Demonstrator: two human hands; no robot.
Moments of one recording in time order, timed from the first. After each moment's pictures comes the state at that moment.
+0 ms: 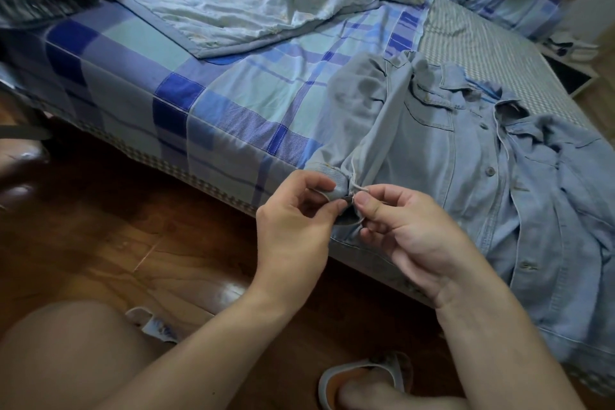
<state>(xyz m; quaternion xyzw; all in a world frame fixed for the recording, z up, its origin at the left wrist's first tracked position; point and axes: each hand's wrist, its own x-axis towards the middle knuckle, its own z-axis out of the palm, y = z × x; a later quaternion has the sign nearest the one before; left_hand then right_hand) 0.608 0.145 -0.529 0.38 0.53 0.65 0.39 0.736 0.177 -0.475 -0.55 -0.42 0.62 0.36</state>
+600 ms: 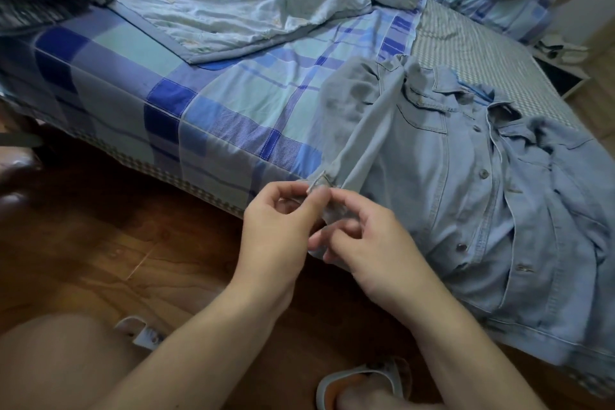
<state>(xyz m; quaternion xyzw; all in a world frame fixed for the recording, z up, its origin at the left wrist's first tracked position) 0.600 0.151 -0.522 0.17 0.46 0.65 0.57 0.718 0.155 -0.483 -0.55 -0.64 0.46 0.25</state>
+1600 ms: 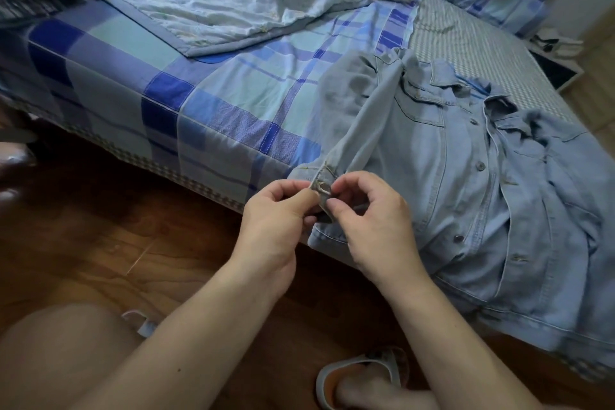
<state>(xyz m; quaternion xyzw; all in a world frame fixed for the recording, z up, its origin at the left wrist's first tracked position) 0.595 0.159 -0.521 0.13 0.46 0.61 0.63 0.720 0.176 -0.512 -0.54 -0.70 0.24 0.39</state>
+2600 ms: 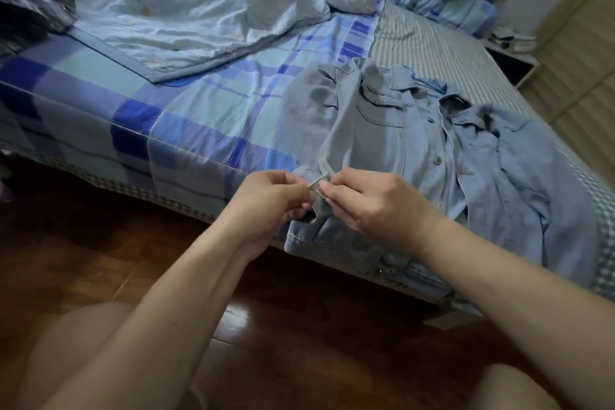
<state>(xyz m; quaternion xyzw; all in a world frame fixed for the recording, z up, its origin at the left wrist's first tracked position) 0.601 0.185 -0.498 0.35 0.48 0.48 0.65 0.796 0.215 -0.479 -0.22 -0.93 -0.19 0.20</state>
